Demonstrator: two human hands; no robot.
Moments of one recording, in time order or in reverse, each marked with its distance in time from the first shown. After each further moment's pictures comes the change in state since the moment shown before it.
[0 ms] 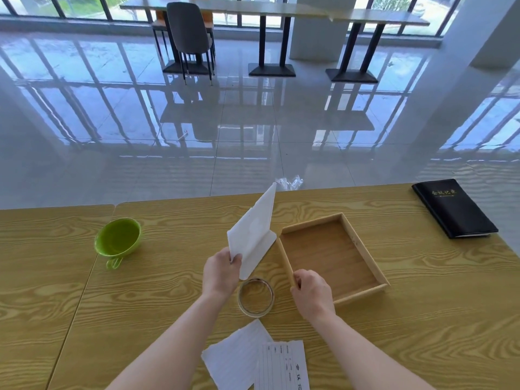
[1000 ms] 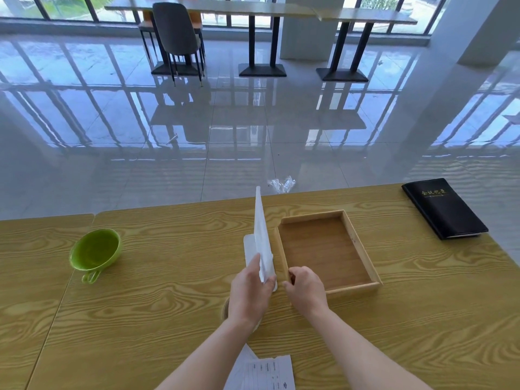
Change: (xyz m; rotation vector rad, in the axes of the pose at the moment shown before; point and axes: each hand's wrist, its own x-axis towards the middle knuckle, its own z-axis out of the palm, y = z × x) left_hand -0.031 0.040 0.072 -0.016 -0.073 0.198; right_hand 0.030 0.007 -0.017 0.009 -0.016 -0.003
